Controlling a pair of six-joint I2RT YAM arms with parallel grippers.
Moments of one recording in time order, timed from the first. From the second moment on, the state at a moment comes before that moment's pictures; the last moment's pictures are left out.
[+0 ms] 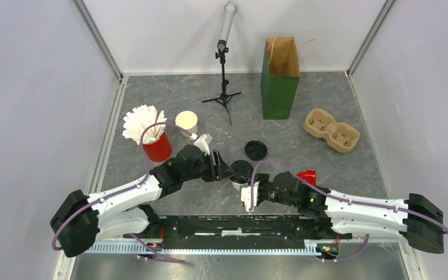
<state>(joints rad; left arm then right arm) -0.84 1.07 0.50 0.03 0.16 -0.90 1.20 0.87 0.35 0.18 0.01 -0.70</state>
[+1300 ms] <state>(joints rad) -0.84 1.09 0.47 0.11 0.25 -0.92 1.21 0.74 0.48 0.05 0.34 -0.04</state>
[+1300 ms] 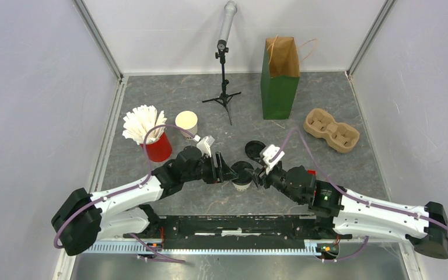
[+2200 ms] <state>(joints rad) -0.84 1.08 0.56 -0.02 0.13 -0.86 1.07 0.85 0.53 -0.08 0.43 0.40</state>
